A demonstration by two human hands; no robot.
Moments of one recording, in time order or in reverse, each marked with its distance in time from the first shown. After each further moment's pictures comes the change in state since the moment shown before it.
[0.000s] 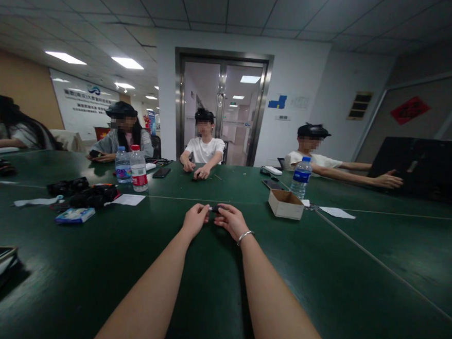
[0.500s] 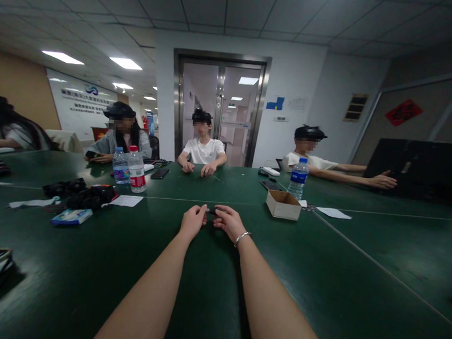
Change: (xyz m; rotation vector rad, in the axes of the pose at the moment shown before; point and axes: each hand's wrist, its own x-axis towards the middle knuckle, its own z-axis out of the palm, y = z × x) left_hand -0.001 0.002 0.001 0.156 0.046 -0.002; right_hand 0.004 0.005 -0.002 -0.044 -0.016 -0.029
